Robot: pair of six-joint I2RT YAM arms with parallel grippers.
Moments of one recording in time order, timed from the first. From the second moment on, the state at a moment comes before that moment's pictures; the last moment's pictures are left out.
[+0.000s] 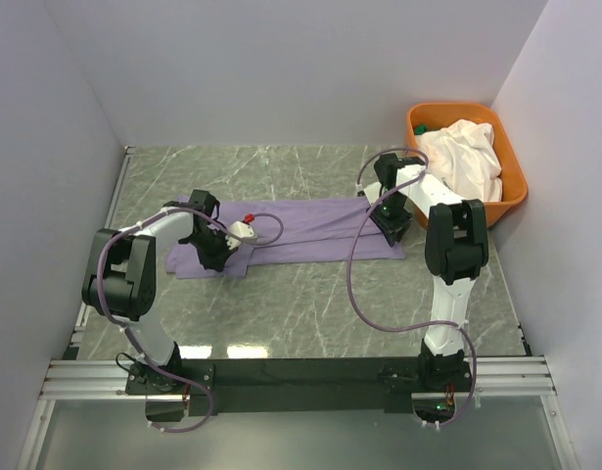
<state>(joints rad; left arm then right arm) -0.19 1.73 1.05 -0.75 0.38 0.96 0.18 2.06 1.63 -1.15 0.01 -0.43</state>
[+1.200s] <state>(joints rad) 0.08 2.24 2.10 -1.04 0.57 0.85 0.18 2.05 1.64 -1.14 0.00 -0.43</state>
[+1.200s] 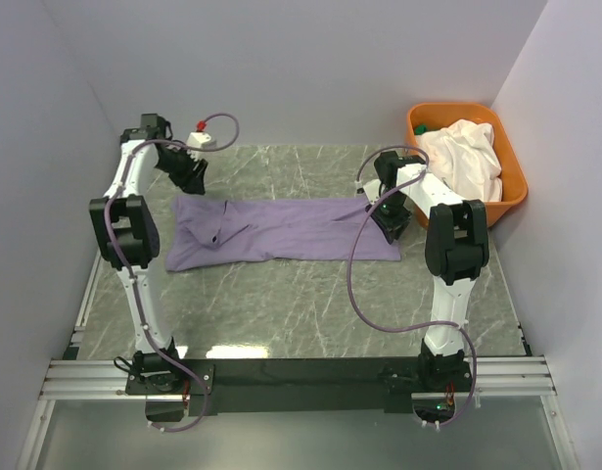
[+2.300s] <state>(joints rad) 0.02 2.03 1.78 -0.92 0.50 0.87 0.18 2.08 1.67 -1.13 -0.02 -0.42</state>
